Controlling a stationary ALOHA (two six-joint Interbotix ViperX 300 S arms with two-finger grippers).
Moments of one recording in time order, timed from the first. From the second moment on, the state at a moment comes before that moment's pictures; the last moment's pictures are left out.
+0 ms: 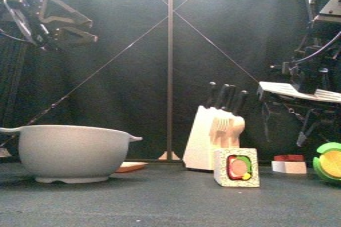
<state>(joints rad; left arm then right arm) -0.02 -0.81 1.26 -0.36 -0.52 0.38 0.12 -0.17 0.96 -0.94 0.96 2.47</state>
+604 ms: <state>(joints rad) -0.02 -0.81 1.26 -0.36 -0.52 0.38 0.26 -0.25 0.93 -0.93 0.97 2.47</state>
